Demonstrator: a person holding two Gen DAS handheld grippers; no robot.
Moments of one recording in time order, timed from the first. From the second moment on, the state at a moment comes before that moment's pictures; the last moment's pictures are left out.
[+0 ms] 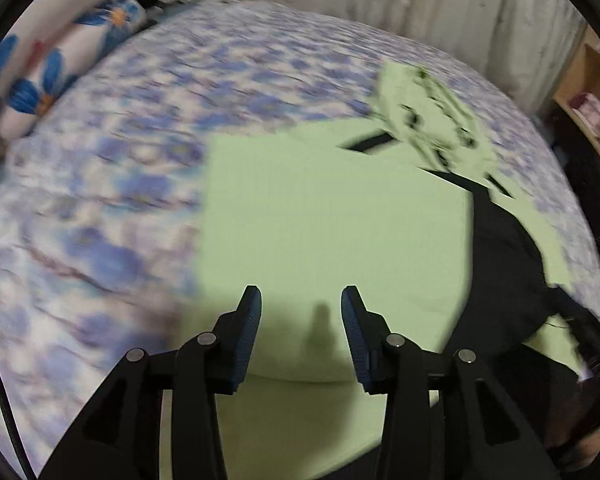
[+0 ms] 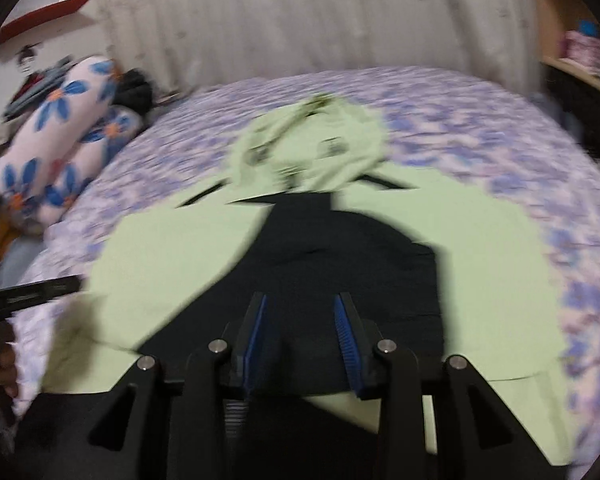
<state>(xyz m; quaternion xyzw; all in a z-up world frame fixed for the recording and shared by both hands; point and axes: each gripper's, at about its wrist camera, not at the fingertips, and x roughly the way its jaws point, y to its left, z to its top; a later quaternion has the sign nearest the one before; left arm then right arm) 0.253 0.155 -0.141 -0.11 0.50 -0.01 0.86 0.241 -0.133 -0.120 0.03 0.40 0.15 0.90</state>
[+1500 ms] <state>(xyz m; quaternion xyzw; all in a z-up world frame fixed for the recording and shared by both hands) 0.370 0.177 -0.195 -0.05 0.47 0.10 0.88 0.371 -0.152 -0.171 0.01 0.46 0.05 0.89</state>
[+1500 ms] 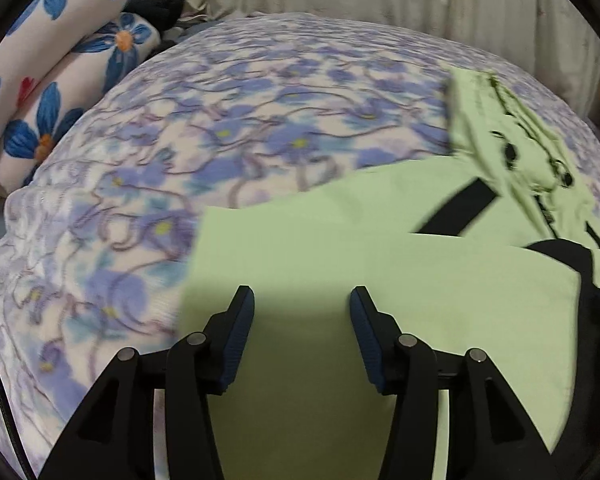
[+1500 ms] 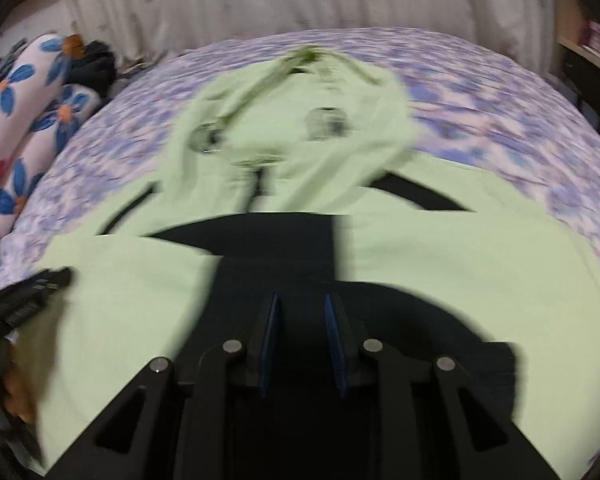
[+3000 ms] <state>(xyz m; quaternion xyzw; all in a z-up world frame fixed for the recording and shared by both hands) 0.076 0.191 -0.075 -0.07 0.45 0.09 0.89 0.100 -0.243 -0.064 0.05 0.40 0.03 0.91</state>
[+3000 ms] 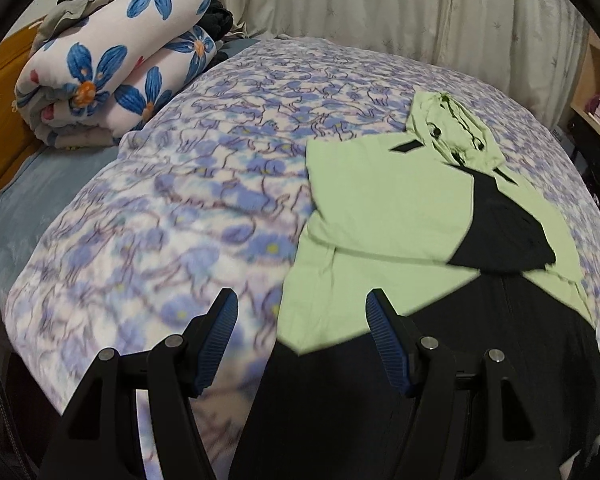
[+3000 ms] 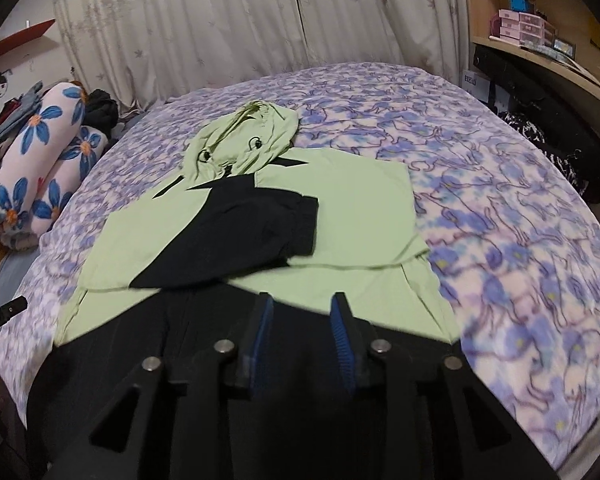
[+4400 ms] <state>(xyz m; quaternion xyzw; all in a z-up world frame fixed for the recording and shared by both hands) -0.056 0.201 -0.147 -0.12 0.51 -0.06 0.85 -0.041 -0.376 -0.134 0.13 0.52 0.07 0.84</state>
